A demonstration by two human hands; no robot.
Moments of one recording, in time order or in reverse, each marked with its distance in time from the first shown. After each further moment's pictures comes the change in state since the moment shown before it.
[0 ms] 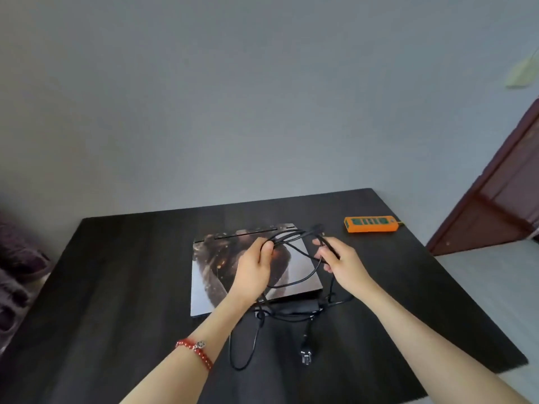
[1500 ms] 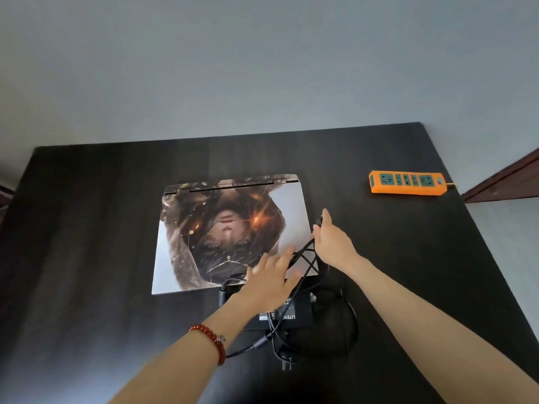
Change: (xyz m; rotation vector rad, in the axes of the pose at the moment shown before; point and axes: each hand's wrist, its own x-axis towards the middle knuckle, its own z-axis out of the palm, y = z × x) left_hand 0.039 -0.117 0.129 0.521 -0.761 -0.409; right_hand 0.131 0.126 0.026 -0.581 -0.339 0.274
